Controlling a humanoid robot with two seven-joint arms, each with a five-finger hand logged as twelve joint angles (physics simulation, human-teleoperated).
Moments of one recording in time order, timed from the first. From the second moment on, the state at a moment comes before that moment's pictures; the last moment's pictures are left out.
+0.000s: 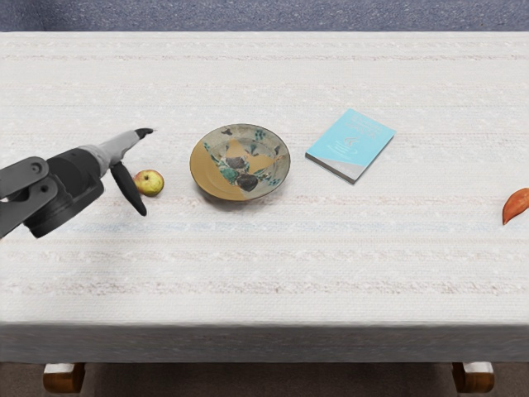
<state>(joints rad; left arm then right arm) -0.87 0.56 -0.46 -1.33 1.18 0.07 0.61 -0.02 0.00 0.06 0.14 -0.05 0.10 -0.52</state>
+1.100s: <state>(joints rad) -0.90 0.45 -0.32 -1.23 1.23 0.23 0.61 -0.02 0.00 0.06 0.14 -0.05 0.10 -0.52</state>
